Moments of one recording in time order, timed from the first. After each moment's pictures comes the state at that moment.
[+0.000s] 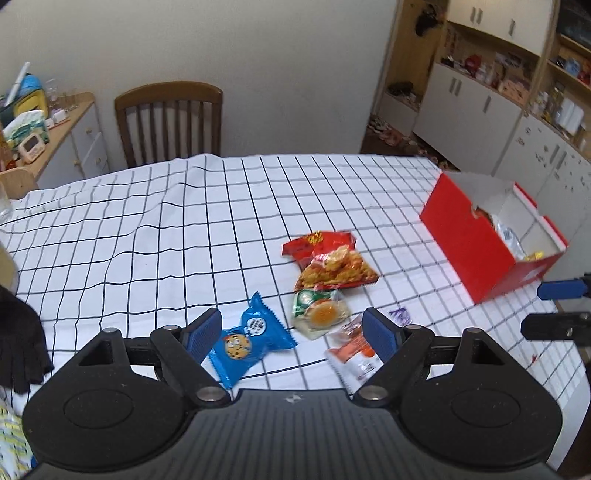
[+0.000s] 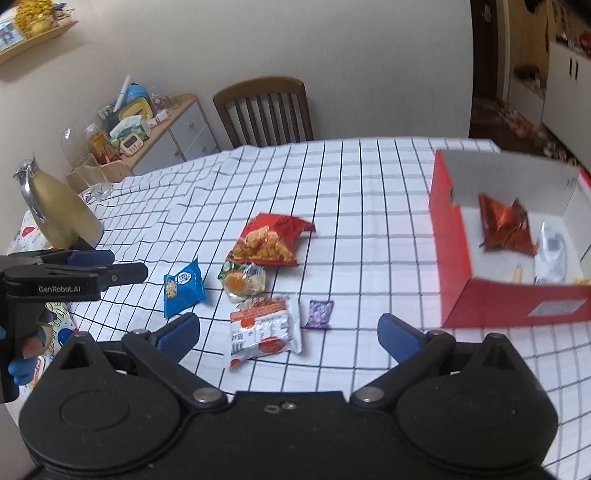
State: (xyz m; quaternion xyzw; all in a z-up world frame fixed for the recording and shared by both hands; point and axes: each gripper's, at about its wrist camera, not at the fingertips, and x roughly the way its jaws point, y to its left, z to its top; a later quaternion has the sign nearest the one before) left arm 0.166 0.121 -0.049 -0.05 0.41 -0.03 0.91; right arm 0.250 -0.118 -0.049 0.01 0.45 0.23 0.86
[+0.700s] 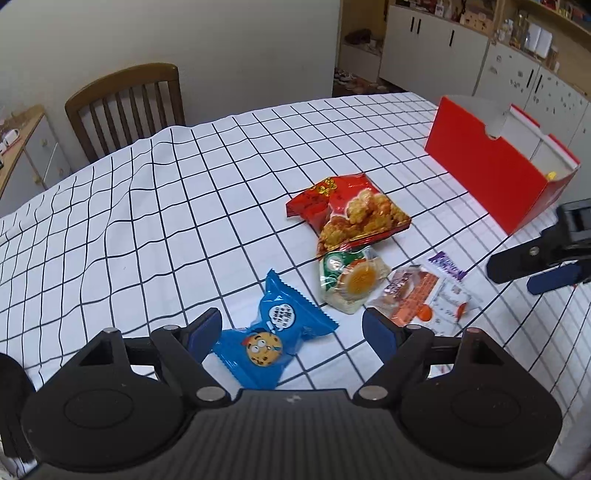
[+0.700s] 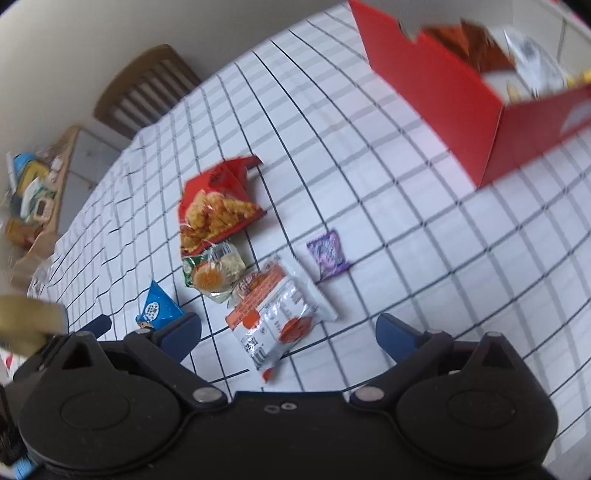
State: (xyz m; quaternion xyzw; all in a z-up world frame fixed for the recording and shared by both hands) left arm 0.210 0.135 -0.110 0.04 0.45 -0.08 0.89; right arm 0.294 -0.087 -0.126 0.22 0.57 0.06 0.79
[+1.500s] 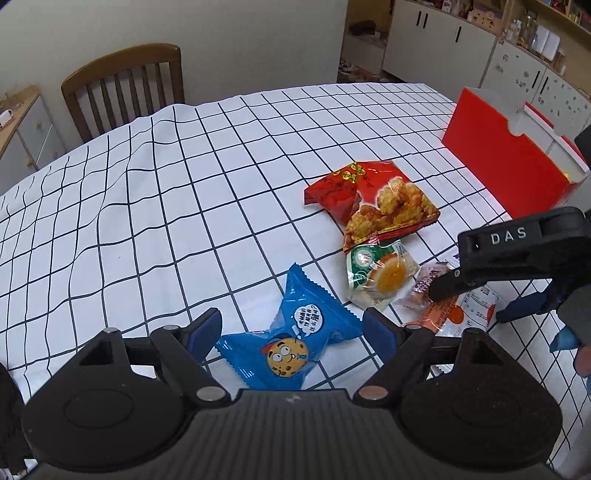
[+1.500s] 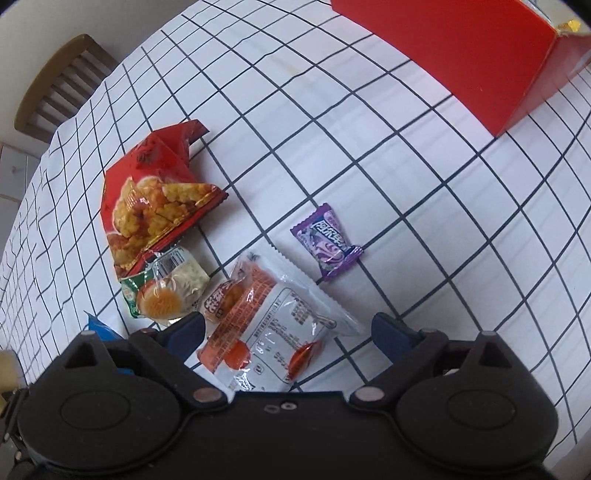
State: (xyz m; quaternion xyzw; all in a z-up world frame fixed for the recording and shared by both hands) left arm 0.231 0.155 -0.132 0.02 0.47 -0.09 0.88; right arm 0.328 -0.050 -0.174 0.22 0.62 -0.05 0.76
